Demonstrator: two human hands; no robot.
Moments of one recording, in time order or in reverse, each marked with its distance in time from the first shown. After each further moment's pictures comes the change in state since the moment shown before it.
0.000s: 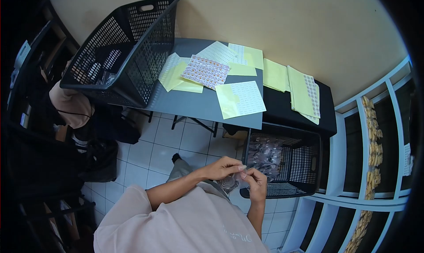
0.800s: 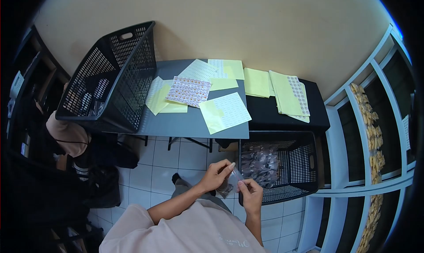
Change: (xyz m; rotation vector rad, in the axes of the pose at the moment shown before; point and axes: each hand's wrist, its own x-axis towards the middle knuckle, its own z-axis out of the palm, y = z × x) left_hand 0.020 0.002 0.014 0.154 0.395 0.019; right_hand -0.013 0.005 0.001 0.080 0.219 -0.012
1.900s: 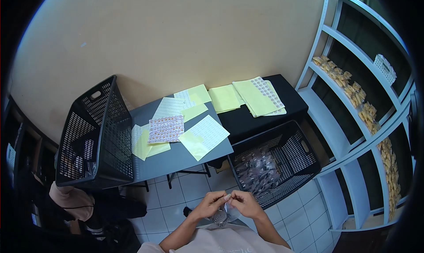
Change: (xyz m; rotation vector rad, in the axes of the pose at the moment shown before) left_hand -0.018 0.018 -0.023 0.094 -0.471 -0.120; right_hand -0.001 -0.008 0.009 -0.148 -0.225 0.020
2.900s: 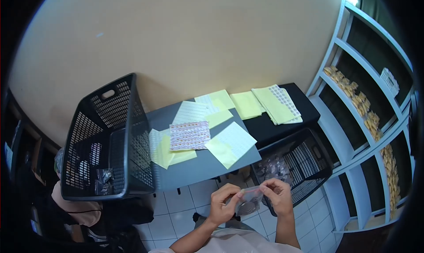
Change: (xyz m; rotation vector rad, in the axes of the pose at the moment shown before) left_hand -0.032 0.065 -0.076 -0.059 0.457 0.460; right_hand 0.041 -0.095 0.062 0.200 0.274 -0.193
